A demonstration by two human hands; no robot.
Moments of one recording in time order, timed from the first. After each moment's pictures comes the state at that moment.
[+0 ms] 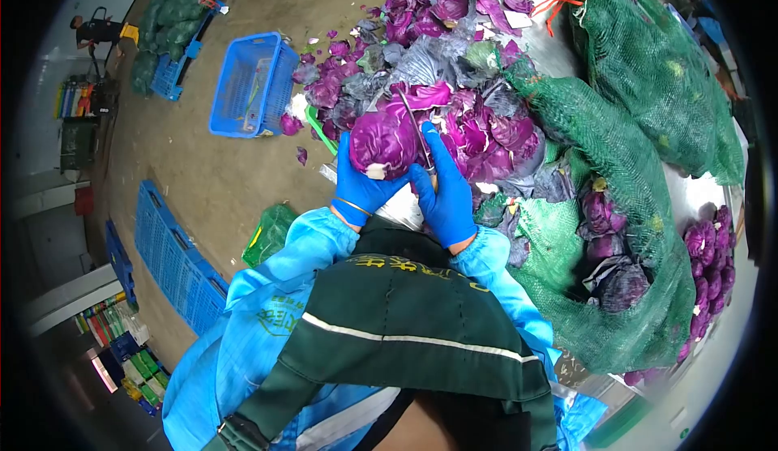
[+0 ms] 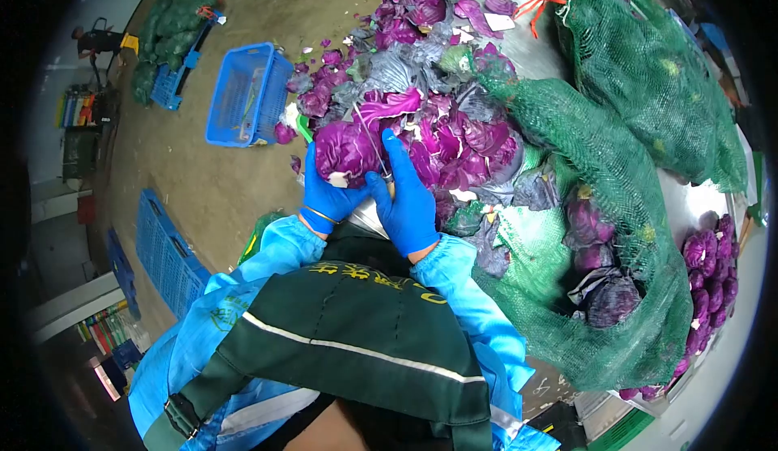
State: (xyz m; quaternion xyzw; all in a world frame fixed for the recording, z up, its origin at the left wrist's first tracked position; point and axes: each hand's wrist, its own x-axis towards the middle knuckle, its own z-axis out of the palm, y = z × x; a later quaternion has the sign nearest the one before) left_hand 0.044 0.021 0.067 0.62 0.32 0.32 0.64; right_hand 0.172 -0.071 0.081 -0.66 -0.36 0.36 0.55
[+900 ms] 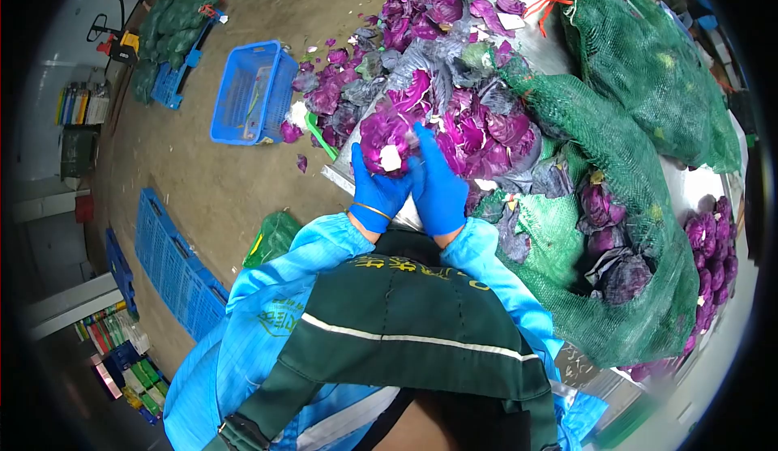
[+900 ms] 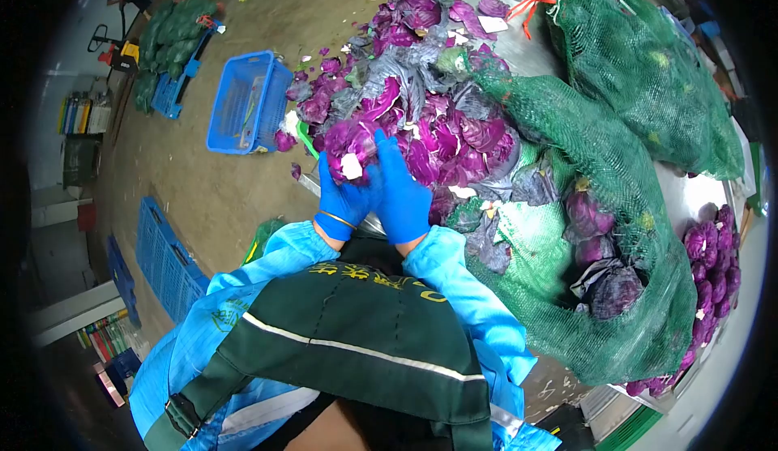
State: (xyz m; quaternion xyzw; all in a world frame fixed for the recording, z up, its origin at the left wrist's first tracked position) left_hand 0.058 0.004 0.051 -0.03 0.11 0.34 0.93; right_hand 0.159 -0.067 0.080 -0.76 -0.46 0.16 0.43
